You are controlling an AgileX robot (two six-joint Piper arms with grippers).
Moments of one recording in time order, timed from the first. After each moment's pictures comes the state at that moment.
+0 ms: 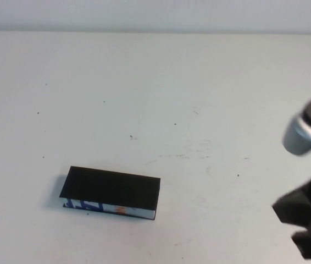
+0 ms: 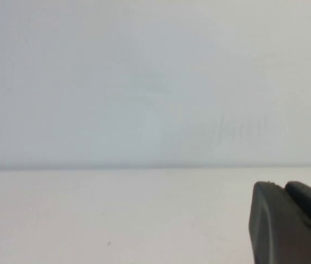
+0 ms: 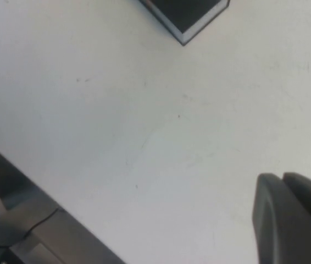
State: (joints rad) right arm 0.73 1.05 -1.14 0.15 1.17 0.02; left arm -0.26 0.03 -0.08 -1.63 0.02 1.56
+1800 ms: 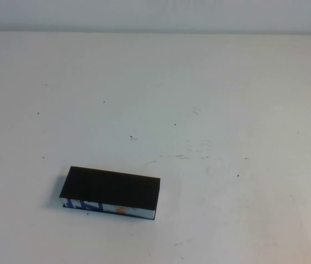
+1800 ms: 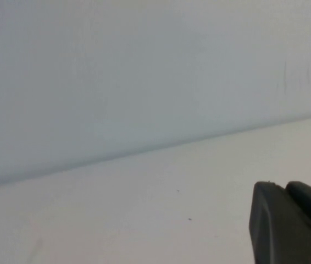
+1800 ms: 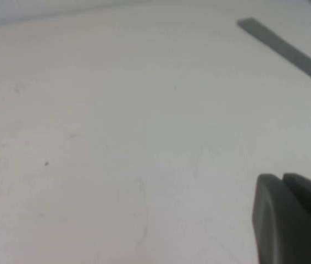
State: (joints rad) right arm 0.00 -0.01 0.03 0.02 0.33 0.16; left arm -0.26 -0.01 0.03 -1.34 -0.11 1.56
